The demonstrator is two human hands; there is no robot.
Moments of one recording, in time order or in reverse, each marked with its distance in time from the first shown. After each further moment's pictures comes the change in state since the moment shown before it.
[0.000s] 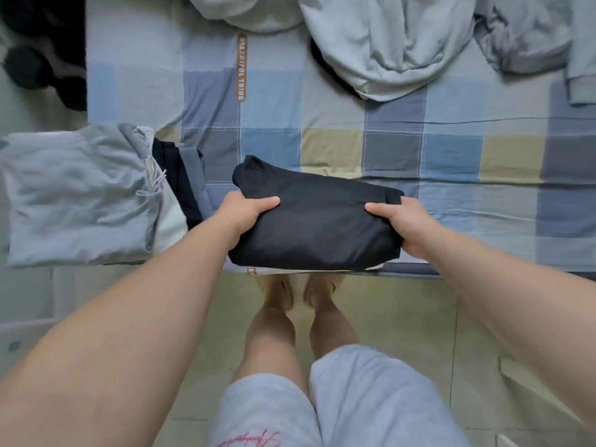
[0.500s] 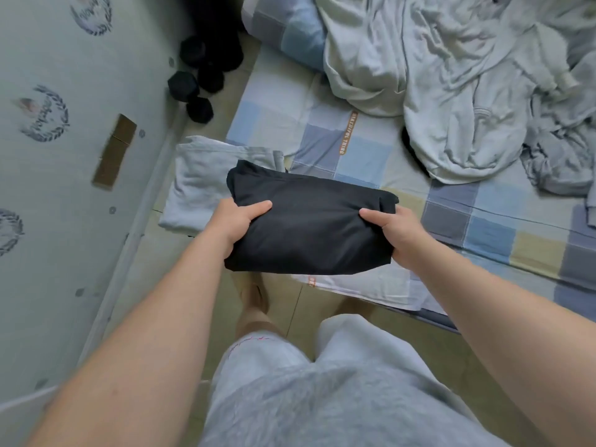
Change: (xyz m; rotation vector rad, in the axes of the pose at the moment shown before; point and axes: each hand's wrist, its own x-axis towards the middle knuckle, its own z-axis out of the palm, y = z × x) left_hand -0.149 -0.028 -0.222 -0.343 0.189 0.156; right_hand -0.167 -0.092 0.201 -0.140 -0.130 -0.188
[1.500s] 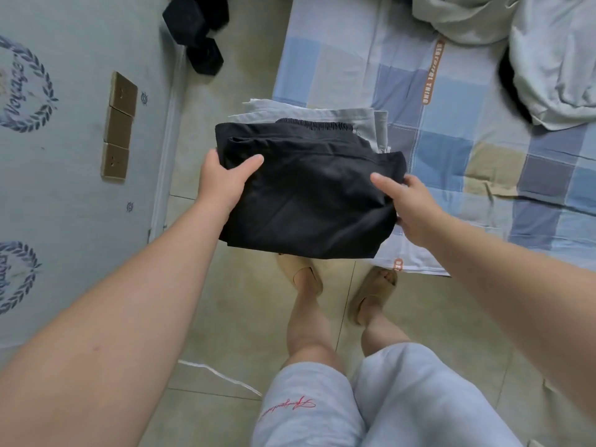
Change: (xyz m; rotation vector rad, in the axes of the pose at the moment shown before) left_hand 0.207 -0.024 -0.213 0.139 0.112 0.115; right_hand 0.097 0.048 0.255 -0.052 0.174 0.137
